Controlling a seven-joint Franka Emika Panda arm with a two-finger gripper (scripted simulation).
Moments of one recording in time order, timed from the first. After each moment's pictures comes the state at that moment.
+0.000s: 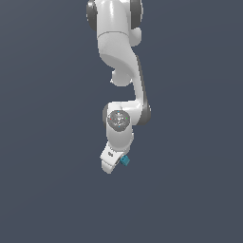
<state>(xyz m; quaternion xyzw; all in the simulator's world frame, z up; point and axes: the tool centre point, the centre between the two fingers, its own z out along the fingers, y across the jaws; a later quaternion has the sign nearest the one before) 0.068 -0.008 0.036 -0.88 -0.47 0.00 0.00</state>
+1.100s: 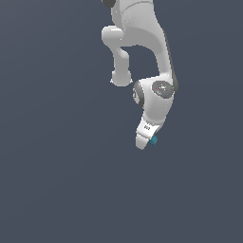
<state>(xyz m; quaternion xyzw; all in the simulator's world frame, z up) -0.015 0.128 0.086 -0.88 -0.47 0.00 0.00</state>
